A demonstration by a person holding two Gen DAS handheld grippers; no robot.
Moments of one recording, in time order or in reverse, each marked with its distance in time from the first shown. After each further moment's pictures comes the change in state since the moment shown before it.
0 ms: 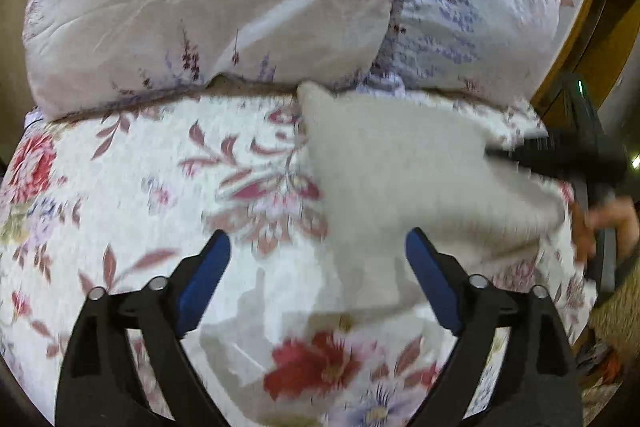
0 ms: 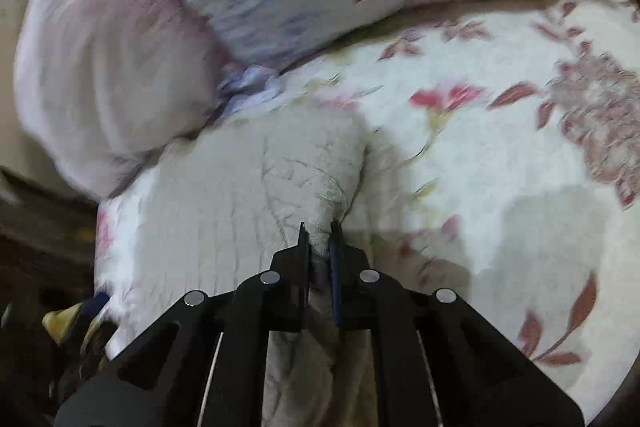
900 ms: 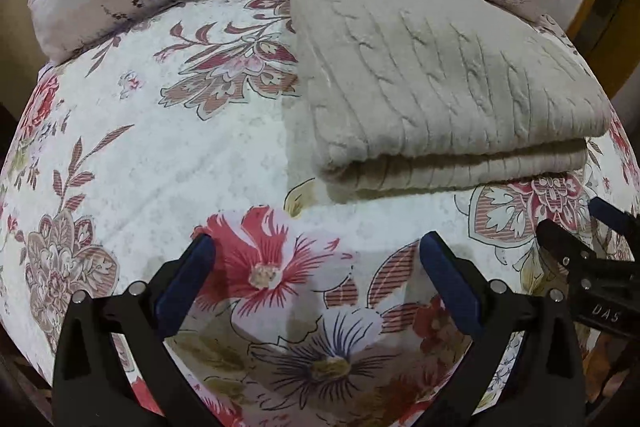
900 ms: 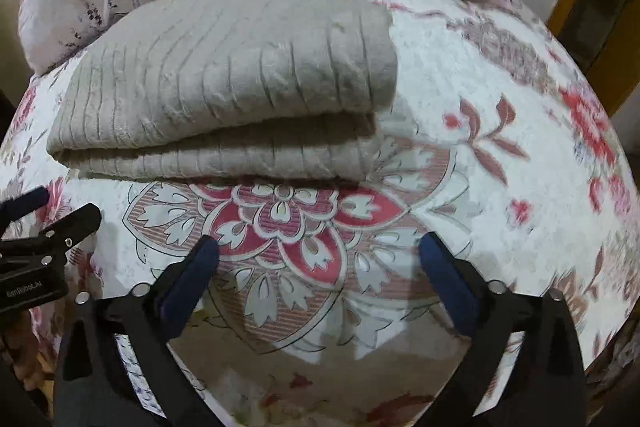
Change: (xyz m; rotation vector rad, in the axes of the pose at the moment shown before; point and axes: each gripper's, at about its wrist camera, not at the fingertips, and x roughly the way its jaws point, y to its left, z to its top) left arm 0.033 -0.040 -0.070 0.006 0.199 0.149; right arm -0.011 0.013 -0.164 -0.339 -0.054 -0.393
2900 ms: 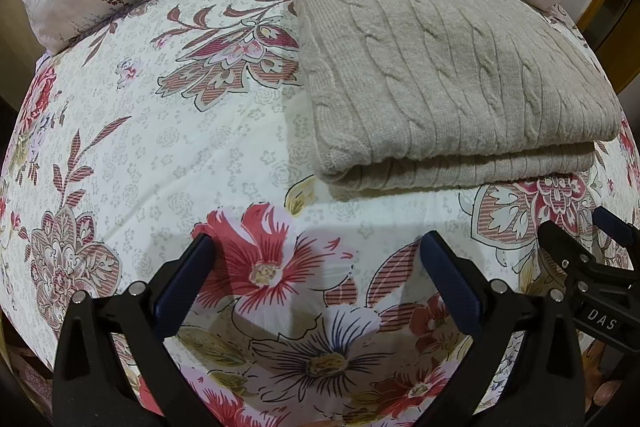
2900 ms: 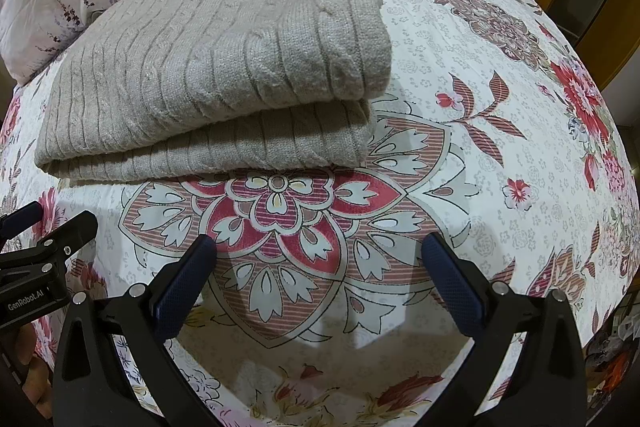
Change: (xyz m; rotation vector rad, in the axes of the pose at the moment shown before) left arm 0.002 0.001 0.009 0.002 0.090 0.006; right arm -0.001 0.003 0.004 0.065 0.085 -0.036
